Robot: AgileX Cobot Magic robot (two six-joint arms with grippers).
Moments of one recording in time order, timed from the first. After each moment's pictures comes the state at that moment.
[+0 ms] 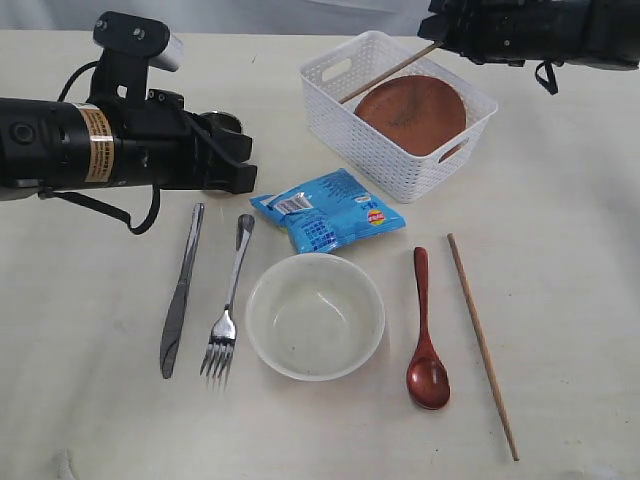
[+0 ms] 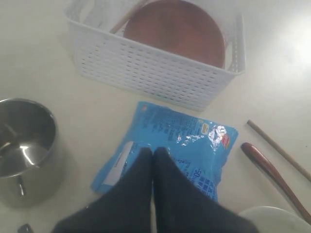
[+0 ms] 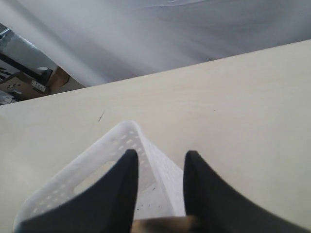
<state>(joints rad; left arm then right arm) -0.37 1.50 -0.65 0.91 -0.32 -0.99 0.05 2.21 -1.45 1.74 0.59 -1.41</state>
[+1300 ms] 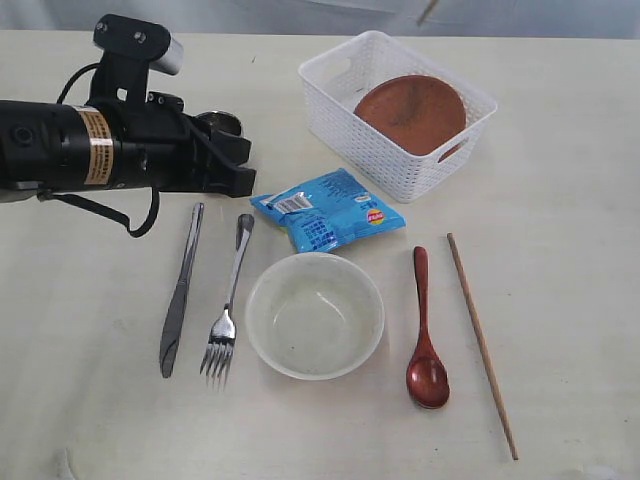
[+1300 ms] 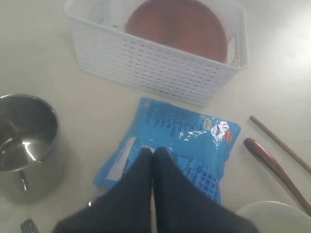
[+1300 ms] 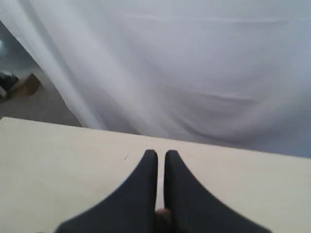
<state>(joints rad) -0.37 1.50 -0.64 0.91 -0.32 -0.99 0.04 1.56 -1.48 0.79 0.61 -0.57</state>
